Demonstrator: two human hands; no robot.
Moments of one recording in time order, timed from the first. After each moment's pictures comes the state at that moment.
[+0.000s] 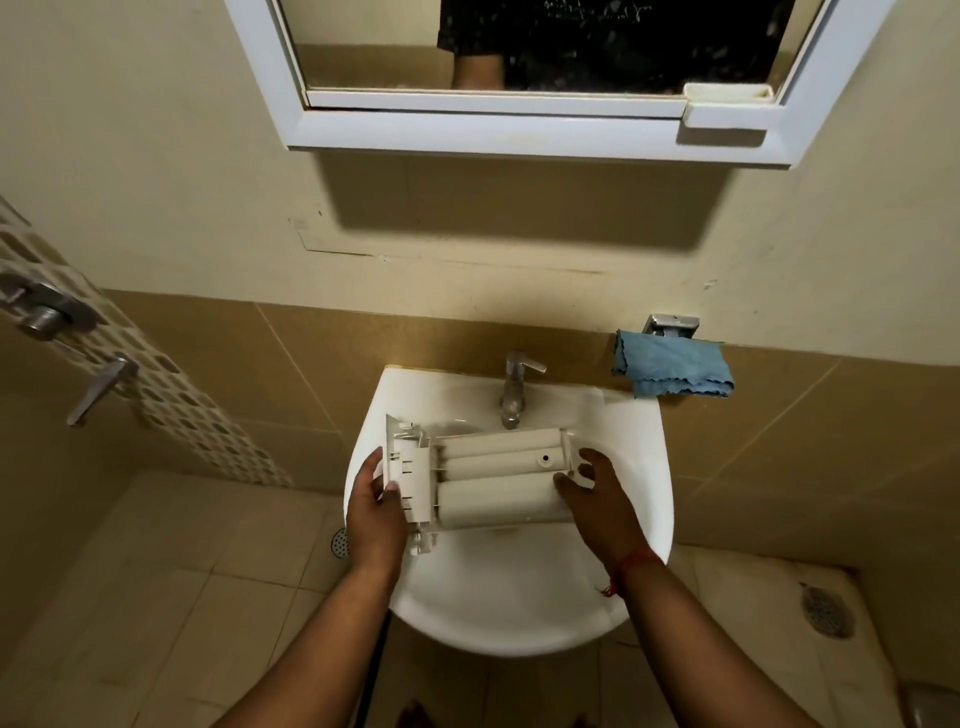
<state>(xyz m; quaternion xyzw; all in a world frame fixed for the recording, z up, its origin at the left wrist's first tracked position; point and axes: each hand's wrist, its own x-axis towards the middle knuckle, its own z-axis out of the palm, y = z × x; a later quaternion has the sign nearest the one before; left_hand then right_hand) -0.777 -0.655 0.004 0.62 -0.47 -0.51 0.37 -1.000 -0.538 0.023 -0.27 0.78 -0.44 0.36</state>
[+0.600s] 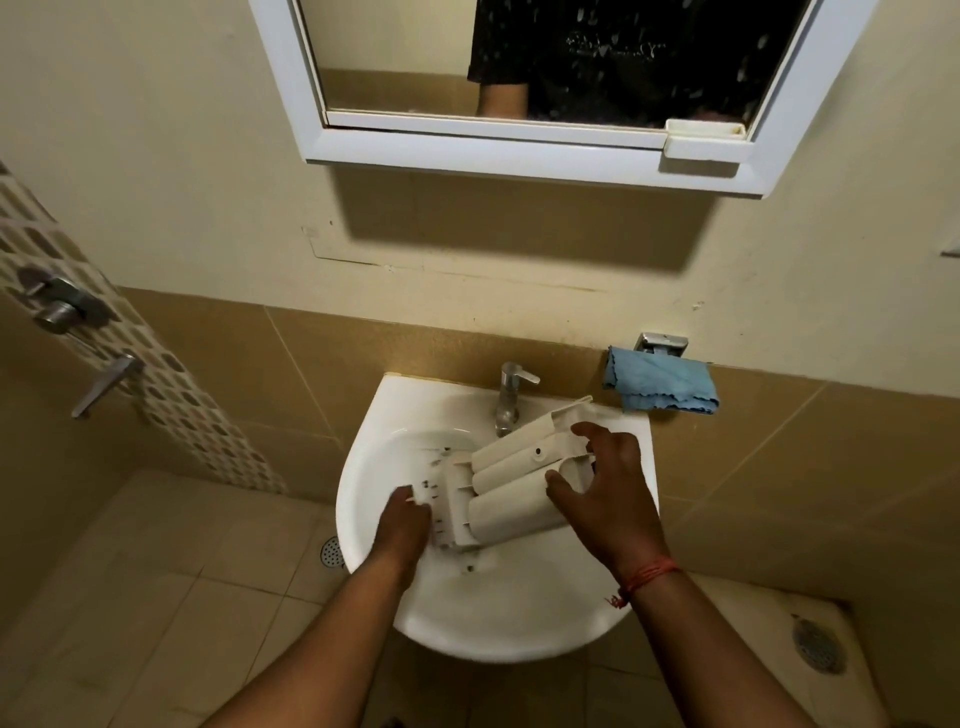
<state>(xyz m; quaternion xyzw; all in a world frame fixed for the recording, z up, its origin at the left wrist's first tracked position) -0.803 -0.639 0.002 0.62 -0.43 -0.61 0.23 -1.005 -0.525 0.083 -0.44 0.79 -0.39 0.16</state>
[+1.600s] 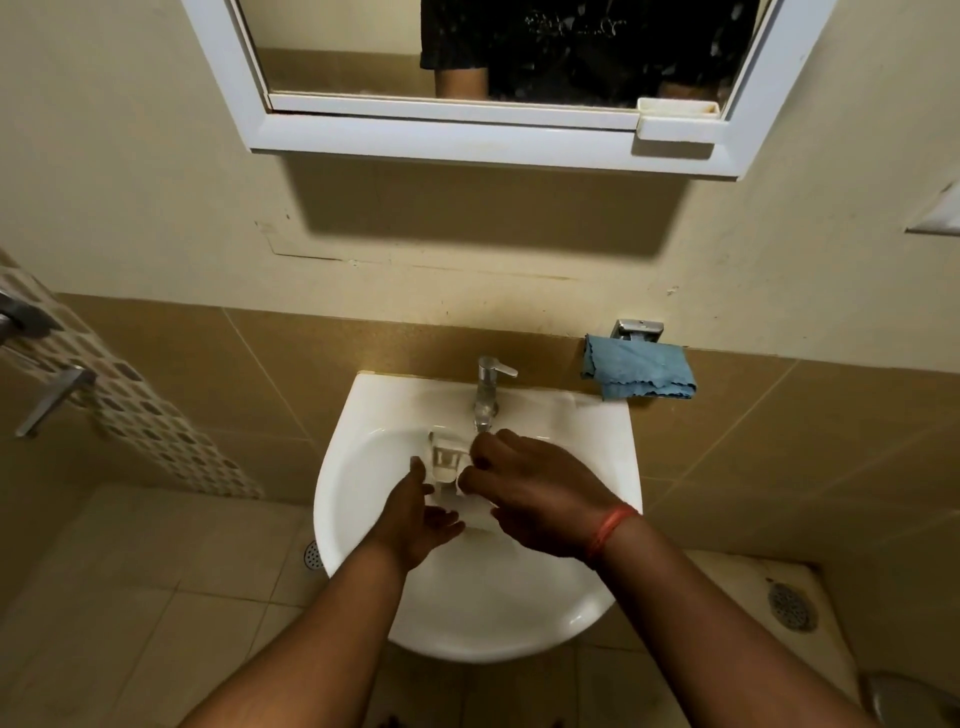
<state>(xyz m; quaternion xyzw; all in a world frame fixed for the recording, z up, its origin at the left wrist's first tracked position) -0.834 -0.654 0.011 0.51 -0.23 -0.81 0.19 -0.984 -0.549 0.127 -0.82 0.57 -0.08 -0.01</state>
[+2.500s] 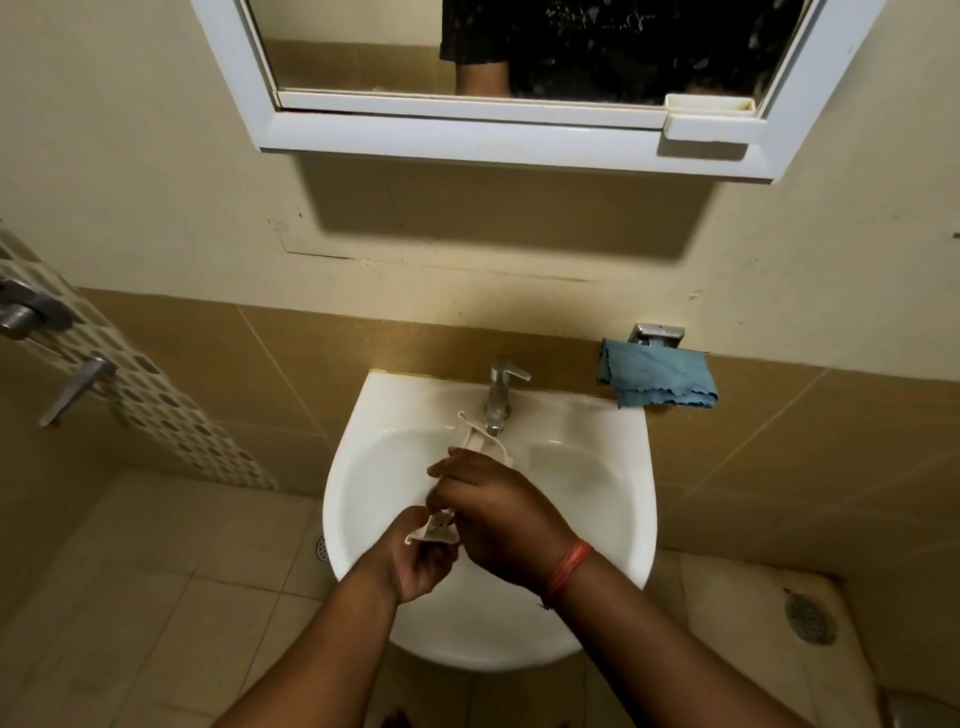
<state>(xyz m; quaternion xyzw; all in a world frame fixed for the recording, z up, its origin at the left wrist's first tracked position) -0.810 -0.642 0.012 0.55 -0.14 -0.81 0.14 -0.943 -0.569 0.107 -0.77 0.55 -0.31 0.09</state>
